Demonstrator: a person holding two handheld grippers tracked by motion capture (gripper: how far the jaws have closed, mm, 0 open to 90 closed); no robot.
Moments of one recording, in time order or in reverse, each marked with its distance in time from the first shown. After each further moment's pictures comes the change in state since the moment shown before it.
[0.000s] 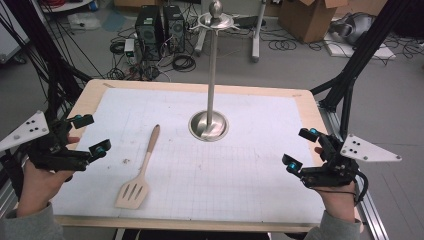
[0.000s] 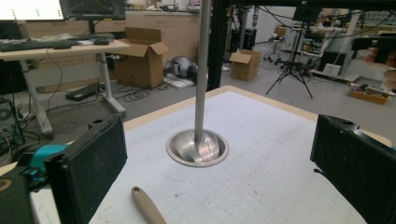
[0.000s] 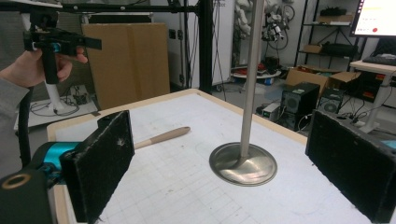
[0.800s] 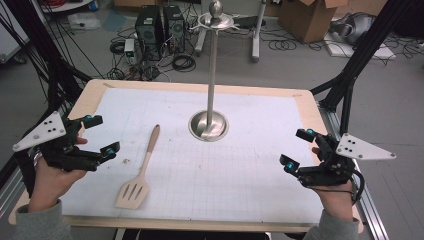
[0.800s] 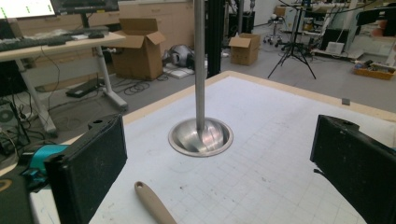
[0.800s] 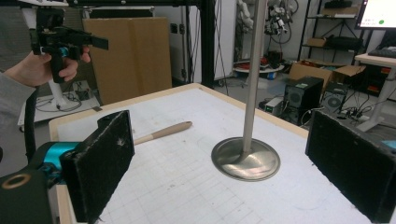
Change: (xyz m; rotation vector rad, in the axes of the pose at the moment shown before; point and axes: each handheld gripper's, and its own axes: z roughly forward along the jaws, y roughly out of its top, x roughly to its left) left arm 0.000 -0.009 0.018 0.060 -0.023 0.067; right arm -0.002 -0.003 0.005 0.026 0.006 0.011
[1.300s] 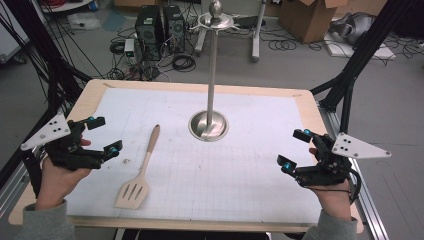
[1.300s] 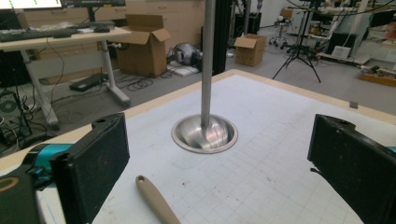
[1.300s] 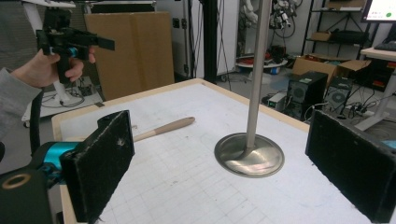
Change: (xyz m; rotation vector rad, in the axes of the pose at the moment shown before) left arm 0.006 -0.014 0.009 0.009 0.032 -0.032; right arm 0.001 -0.001 0.005 0.023 0.013 0.005
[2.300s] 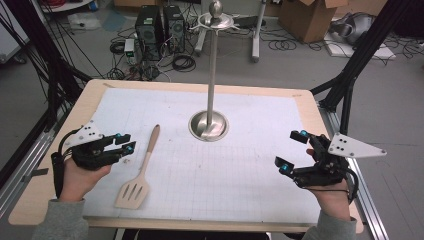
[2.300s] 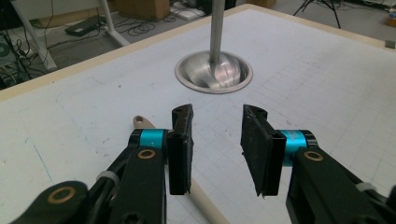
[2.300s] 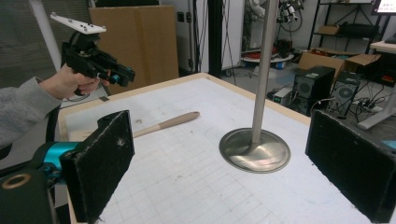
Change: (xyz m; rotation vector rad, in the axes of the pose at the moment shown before) left arm 0.004 -0.038 0.036 0.231 0.027 -0.015; right arm 0.001 -0.002 0.004 0.025 0.019 0.004
